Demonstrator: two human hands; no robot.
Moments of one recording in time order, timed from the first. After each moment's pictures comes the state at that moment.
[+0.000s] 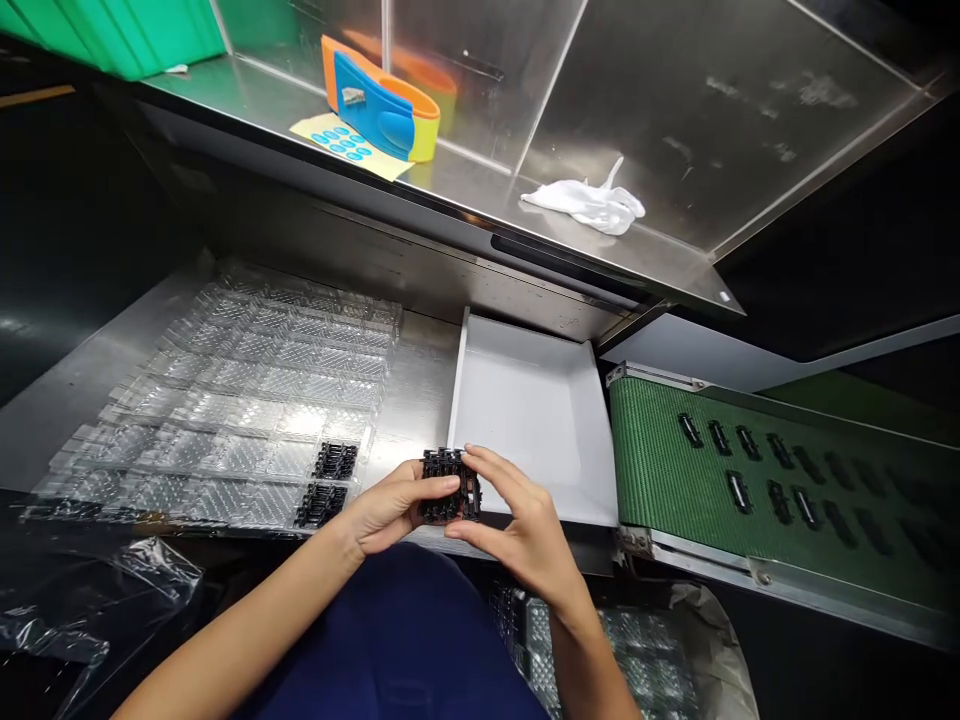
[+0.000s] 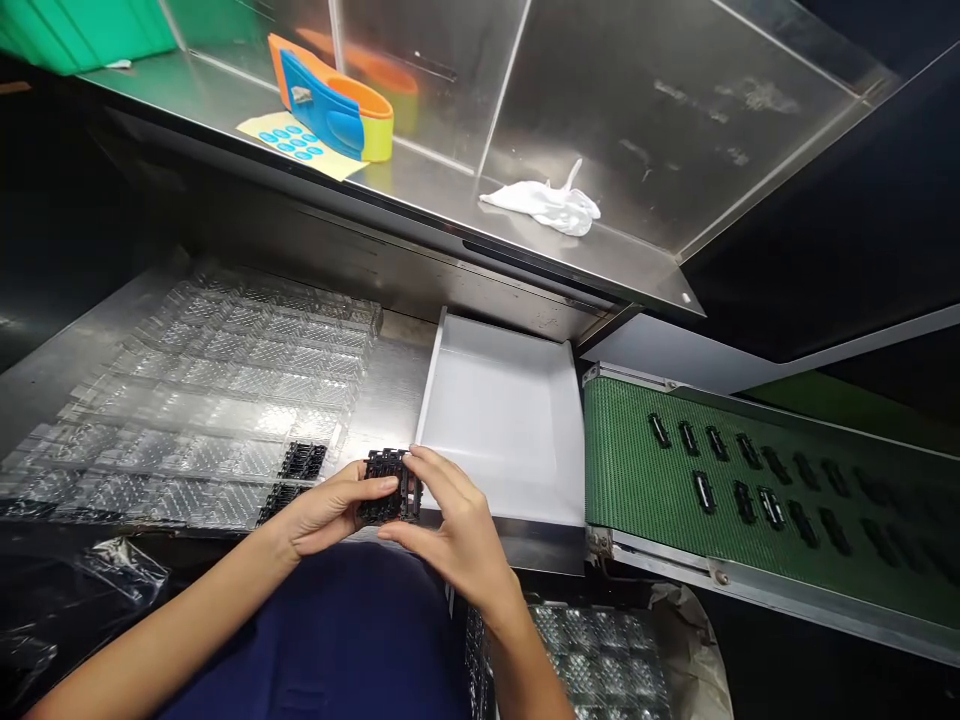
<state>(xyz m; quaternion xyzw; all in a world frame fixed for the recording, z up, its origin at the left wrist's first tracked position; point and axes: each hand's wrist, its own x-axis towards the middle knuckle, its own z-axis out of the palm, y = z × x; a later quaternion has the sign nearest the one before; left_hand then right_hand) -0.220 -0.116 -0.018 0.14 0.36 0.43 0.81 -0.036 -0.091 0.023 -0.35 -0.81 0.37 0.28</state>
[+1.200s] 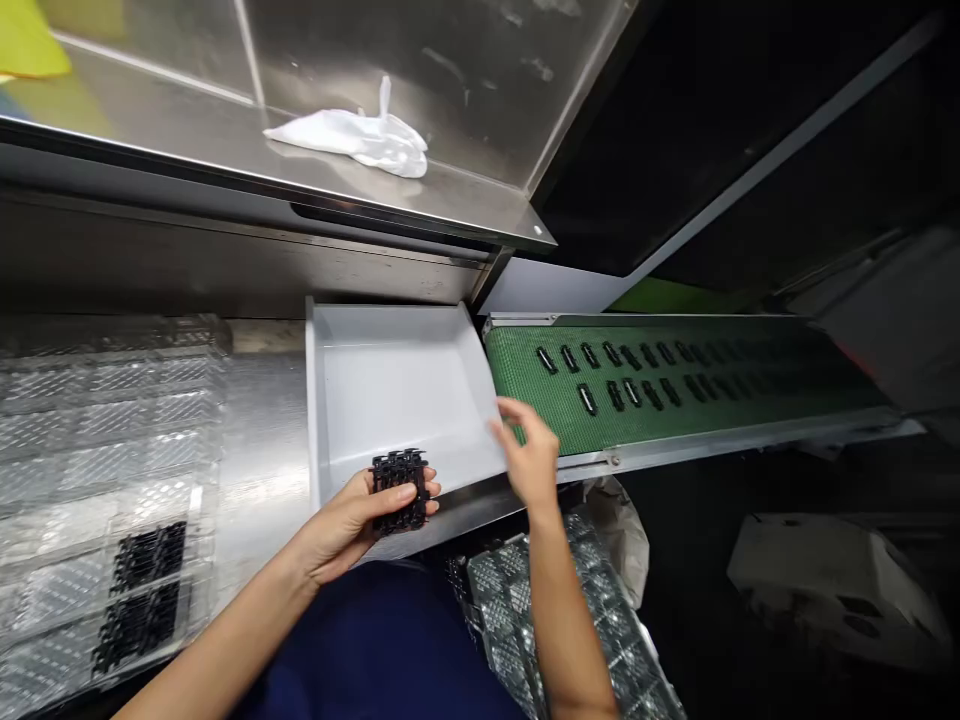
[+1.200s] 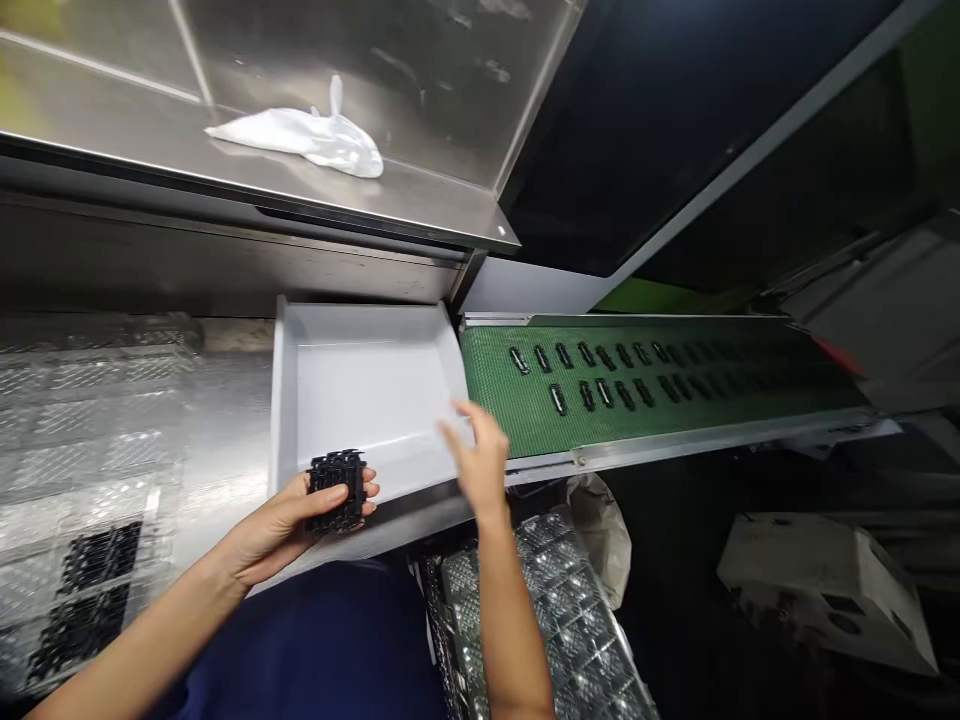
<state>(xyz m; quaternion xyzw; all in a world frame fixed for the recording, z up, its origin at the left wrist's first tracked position) -0.115 -0.065 -0.007 0.17 0.35 0.33 0.86 0.122 -0.040 -0.002 -0.71 -0.62 0.13 0.32</state>
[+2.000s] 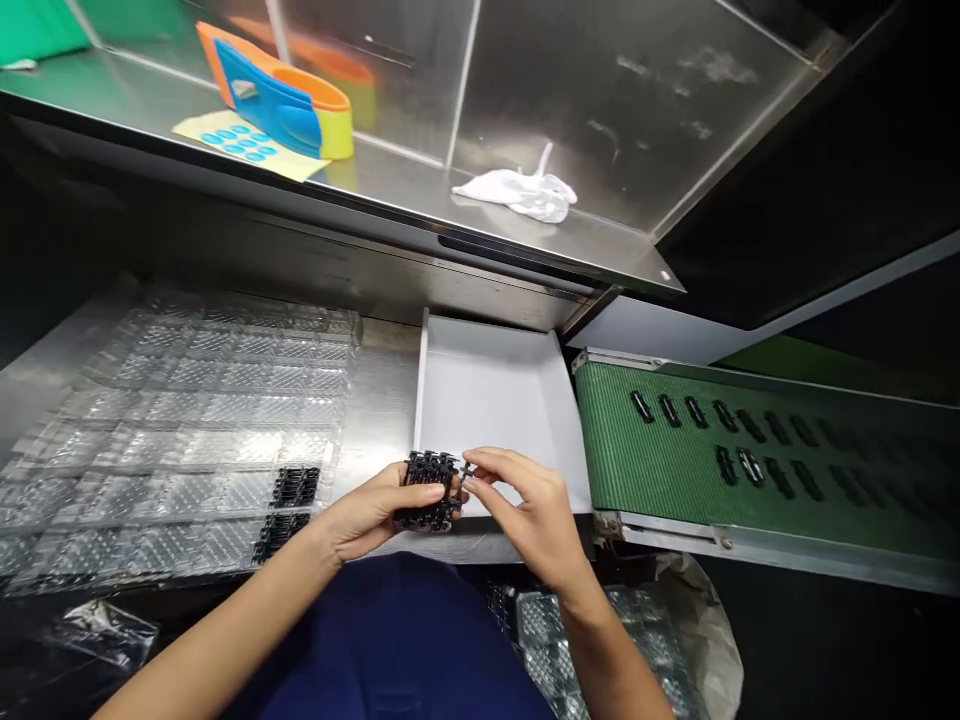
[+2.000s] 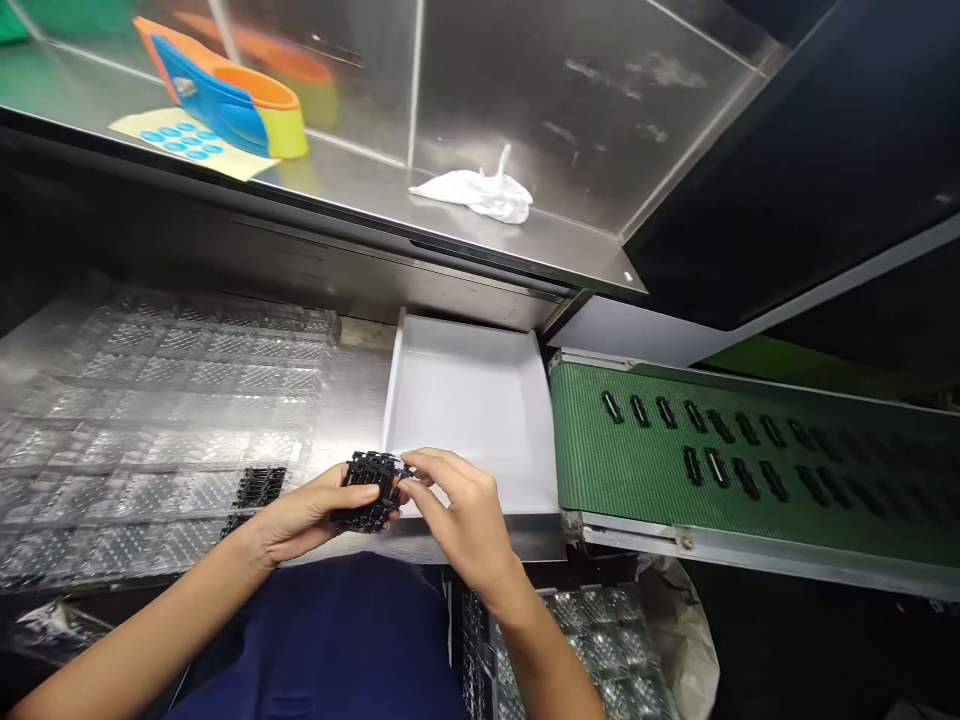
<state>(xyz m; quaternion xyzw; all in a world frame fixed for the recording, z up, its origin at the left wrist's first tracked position) -0.197 -0.087 -0.009 0.21 0.35 0.36 0.84 -0.002 -0.068 0.042 -0.40 -0.78 0.33 0.34</state>
